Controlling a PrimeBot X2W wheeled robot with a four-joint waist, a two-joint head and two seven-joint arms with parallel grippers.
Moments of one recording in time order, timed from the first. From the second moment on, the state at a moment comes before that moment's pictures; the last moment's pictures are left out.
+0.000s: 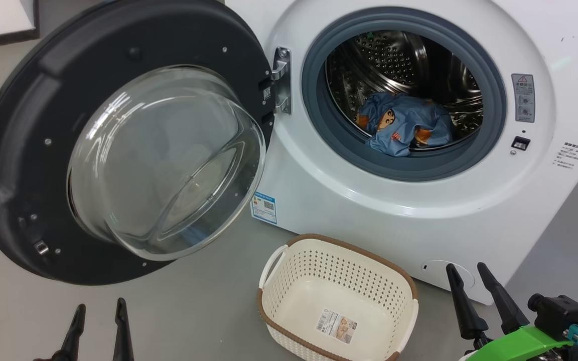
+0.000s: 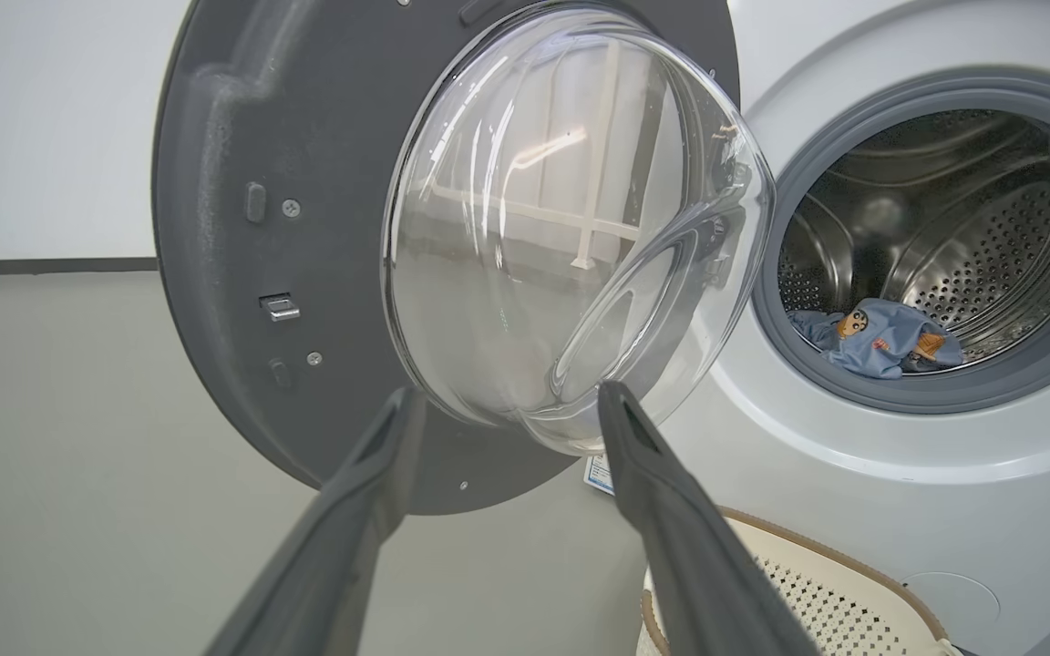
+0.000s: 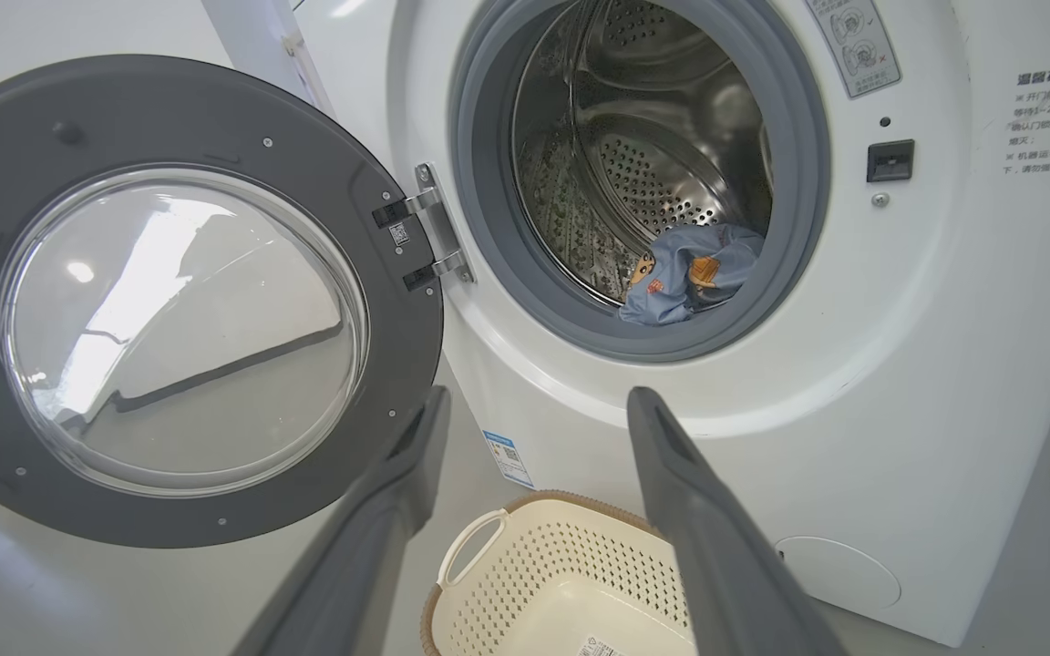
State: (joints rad) left arm 0.08 0.09 -0.06 0.14 -0.28 0.02 -0.25; right arm -0.03 -0.17 0.09 0.26 0.50 0.12 -0.26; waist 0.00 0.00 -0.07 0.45
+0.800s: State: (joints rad) left arm 0.08 0.11 -0.07 0.14 -0.29 0.04 -0.24; right arm -0.03 -0.16 0.12 0.25 0.50 0.12 -0.26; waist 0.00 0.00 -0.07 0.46
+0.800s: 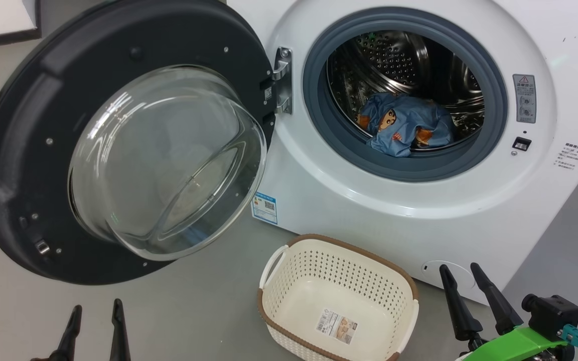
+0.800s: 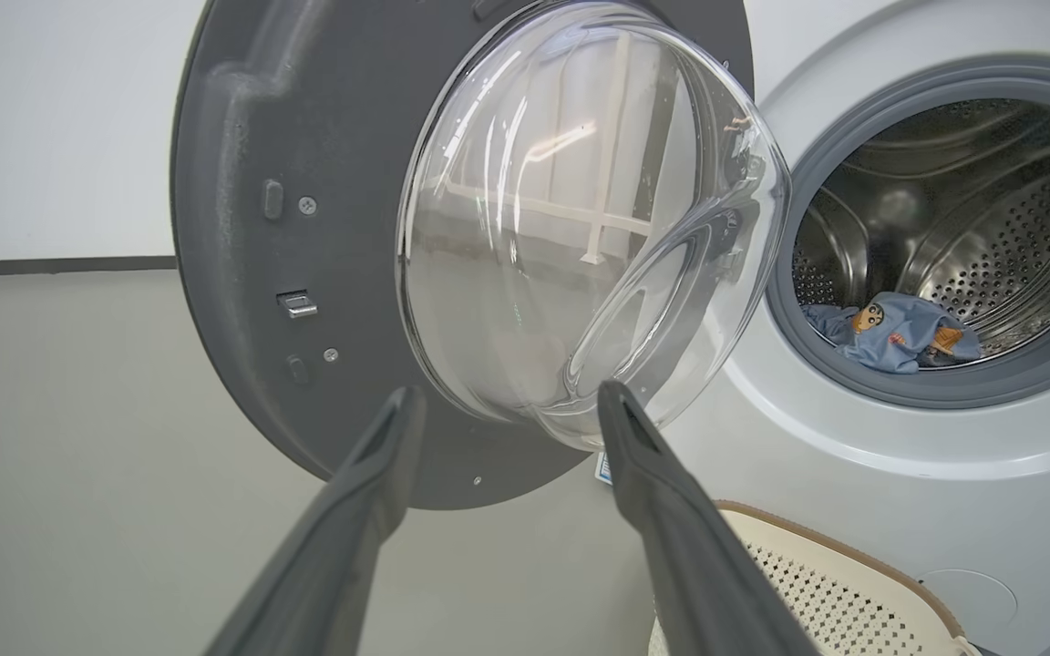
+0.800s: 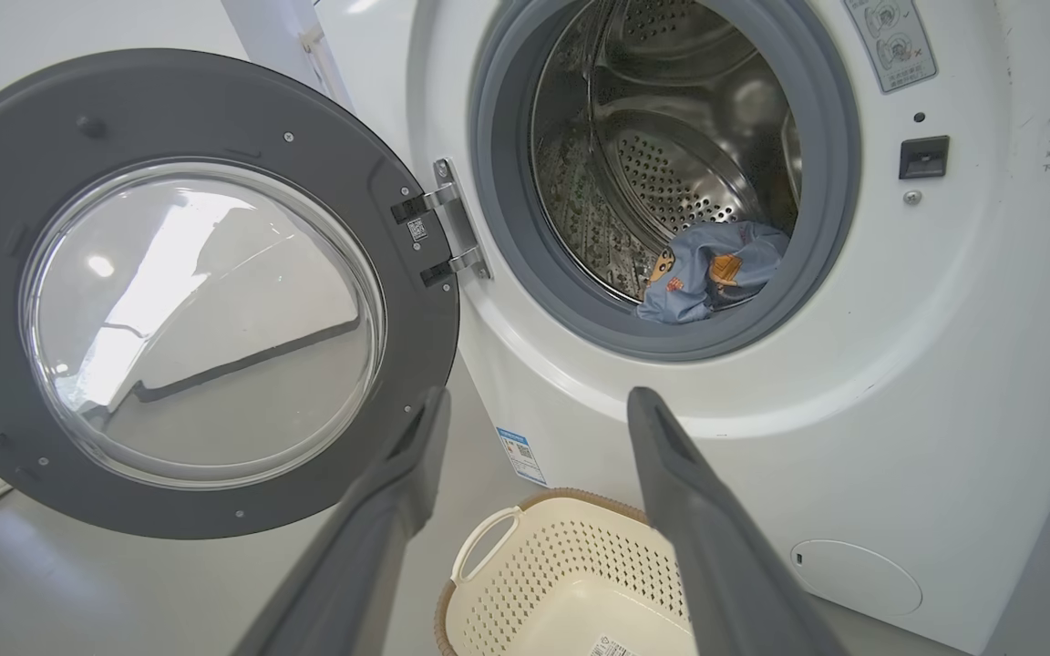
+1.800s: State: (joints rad) left arm -0.05 0.22 0.02 -0.09 -0.49 -0.01 -0.02; right arm -0.04 -0.17 0.12 0.26 0.51 0.12 -0.26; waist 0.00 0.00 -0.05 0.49
